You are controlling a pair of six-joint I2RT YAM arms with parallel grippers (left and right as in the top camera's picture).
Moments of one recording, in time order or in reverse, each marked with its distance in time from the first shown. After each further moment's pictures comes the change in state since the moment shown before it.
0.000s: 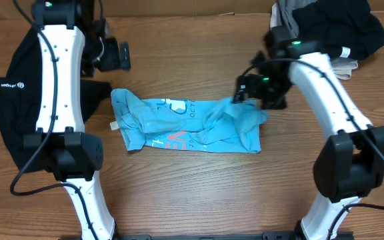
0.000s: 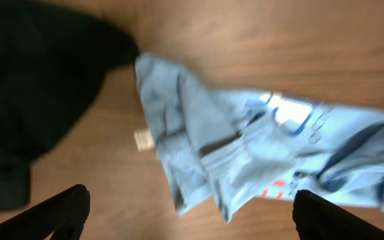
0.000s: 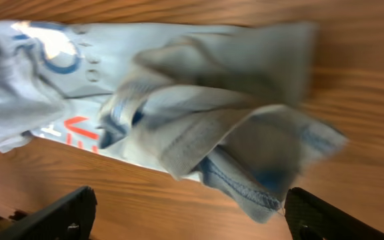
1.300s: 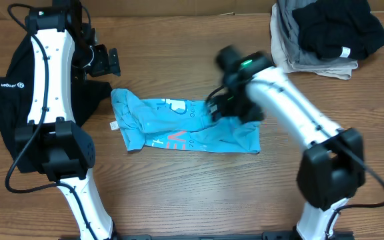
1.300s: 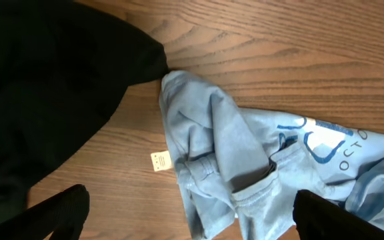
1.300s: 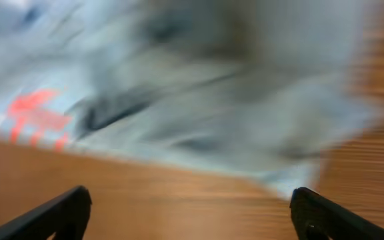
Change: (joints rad) left arm 0.089 0.008 -0.146 0.156 0.023 0.026; right arm 0.228 -0.001 -0.045 0.017 0.241 0.172
